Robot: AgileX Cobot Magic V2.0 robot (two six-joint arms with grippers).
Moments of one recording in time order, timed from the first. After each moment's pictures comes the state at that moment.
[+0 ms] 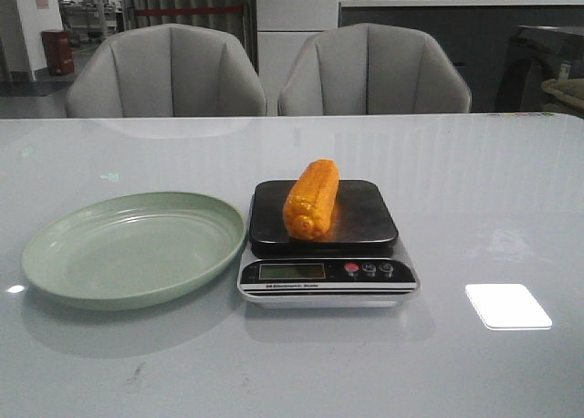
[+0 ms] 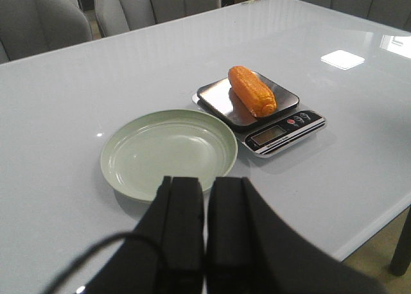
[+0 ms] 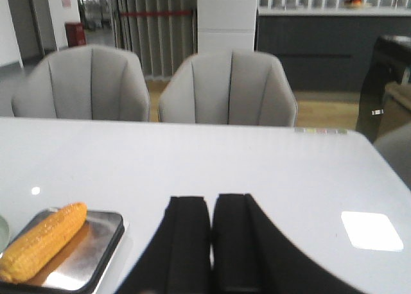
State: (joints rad) left arm -0.61 -0.01 -0.45 0.05 0.80 -0.01; right arm 0.11 0.33 -0.37 -0.08 0.18 0.14
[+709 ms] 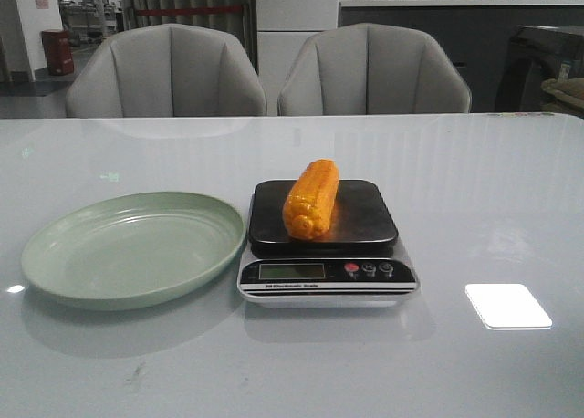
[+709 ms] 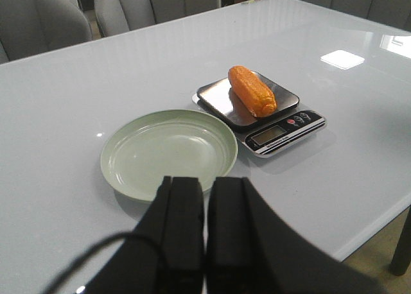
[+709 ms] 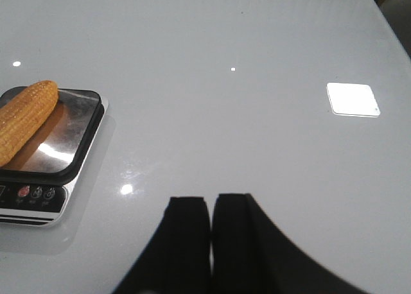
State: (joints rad) left arm -0.61 -0.01 -0.45 0.05 0.80 -0.01; right arm 0.11 0.48 -0.46 -0.08 0.47 0.14
